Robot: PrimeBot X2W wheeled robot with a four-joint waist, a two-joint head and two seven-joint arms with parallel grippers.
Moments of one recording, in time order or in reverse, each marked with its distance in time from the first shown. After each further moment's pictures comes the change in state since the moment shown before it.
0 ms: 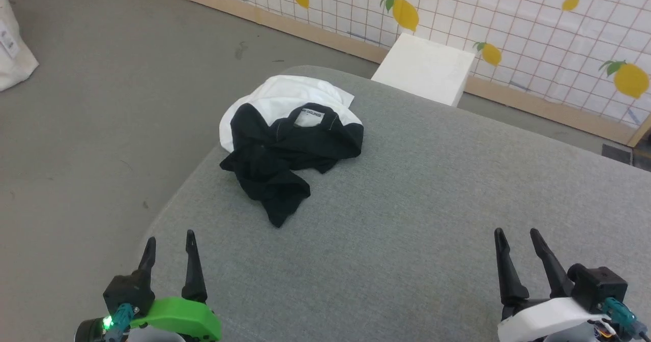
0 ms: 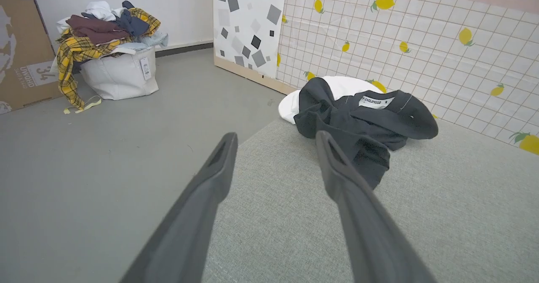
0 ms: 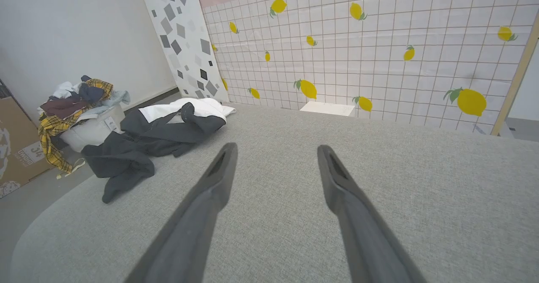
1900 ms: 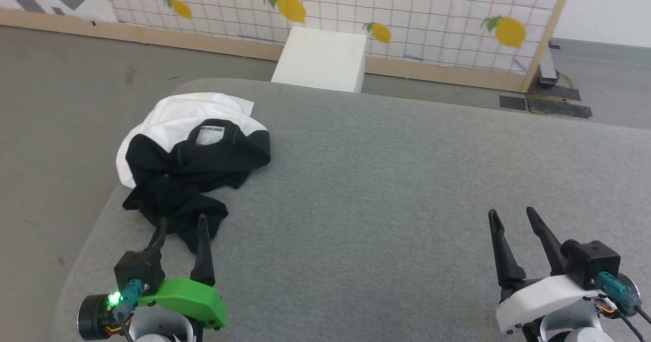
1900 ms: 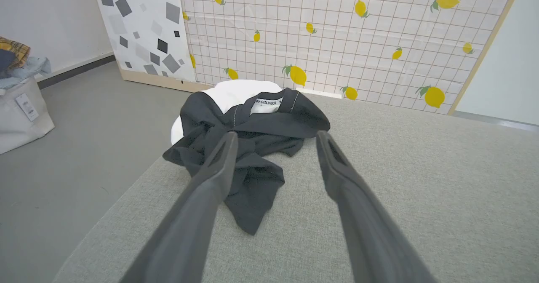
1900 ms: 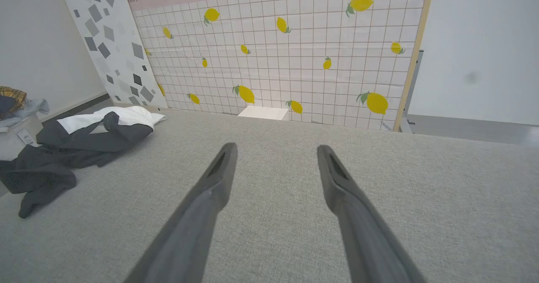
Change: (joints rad) left arm -0.027 0.000 -0.016 -0.077 0.062 -0.025 0.121; right arm -0.031 0.000 0.004 -0.100 -0.087 0.000 0.121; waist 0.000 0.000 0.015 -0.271
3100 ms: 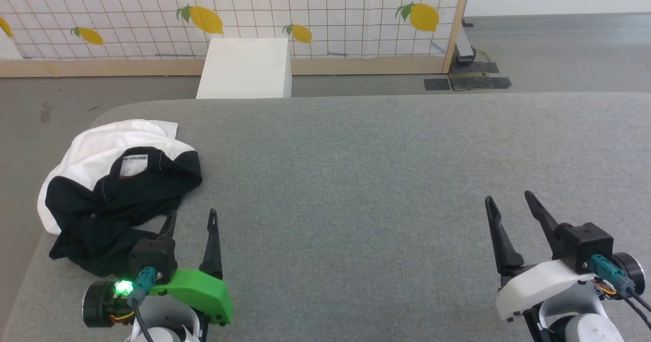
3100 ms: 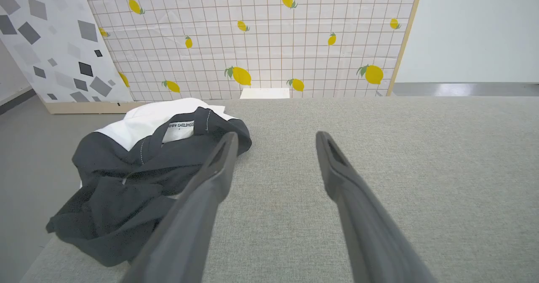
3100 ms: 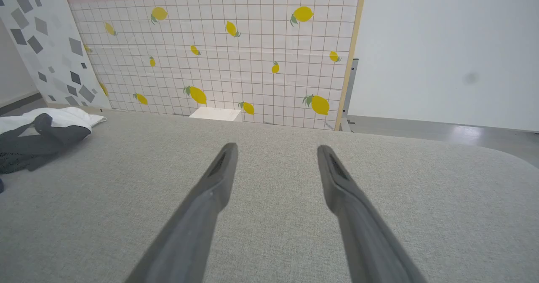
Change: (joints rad) left arm -0.012 0.000 -0.020 -0.039 0.067 -0.010 0.074; right arm -0.028 0.000 0.002 -0.058 -0.087 0.000 0.075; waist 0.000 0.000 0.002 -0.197
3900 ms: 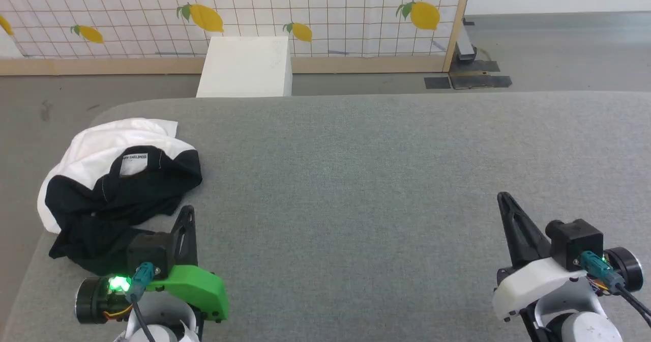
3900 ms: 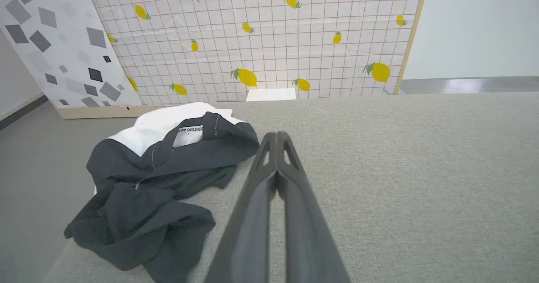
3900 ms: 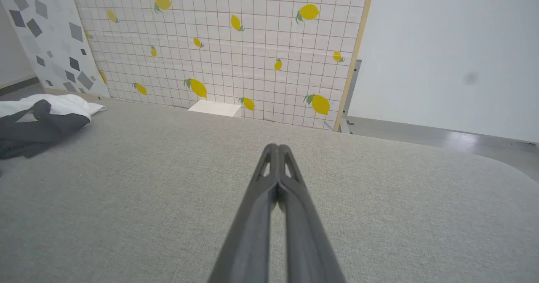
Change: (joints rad) left arm 0.000 0.000 0.013 -0.035 0.036 0.000 0.034; right arm 0.000 0.000 0.016 -0.027 -0.047 0.000 0.033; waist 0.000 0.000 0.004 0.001
